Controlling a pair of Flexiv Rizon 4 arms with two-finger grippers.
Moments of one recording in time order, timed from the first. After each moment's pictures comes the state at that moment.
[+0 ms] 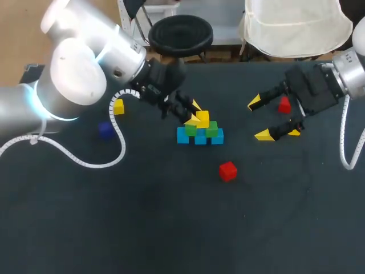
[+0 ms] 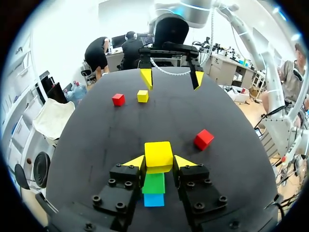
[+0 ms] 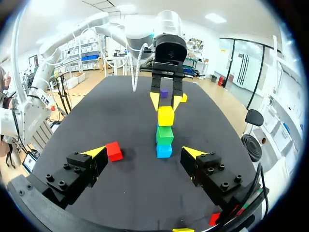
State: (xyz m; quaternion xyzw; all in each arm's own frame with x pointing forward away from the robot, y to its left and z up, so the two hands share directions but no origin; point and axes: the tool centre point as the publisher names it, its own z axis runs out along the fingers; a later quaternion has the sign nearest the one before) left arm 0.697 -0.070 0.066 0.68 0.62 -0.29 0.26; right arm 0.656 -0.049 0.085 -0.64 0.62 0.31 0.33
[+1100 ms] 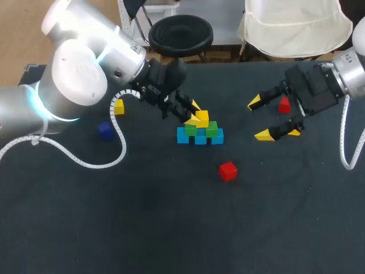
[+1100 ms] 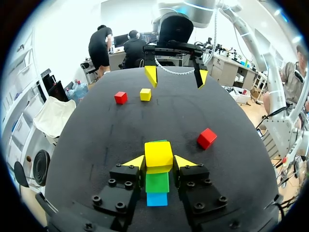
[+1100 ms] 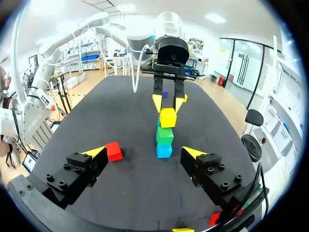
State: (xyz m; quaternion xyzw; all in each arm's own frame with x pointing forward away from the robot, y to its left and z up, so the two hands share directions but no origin) left arm 0.702 -0.069 0.061 0.68 0.63 -0.29 0.26; right arm 0.656 -0.049 0.085 -0.64 0.62 0.31 0.33
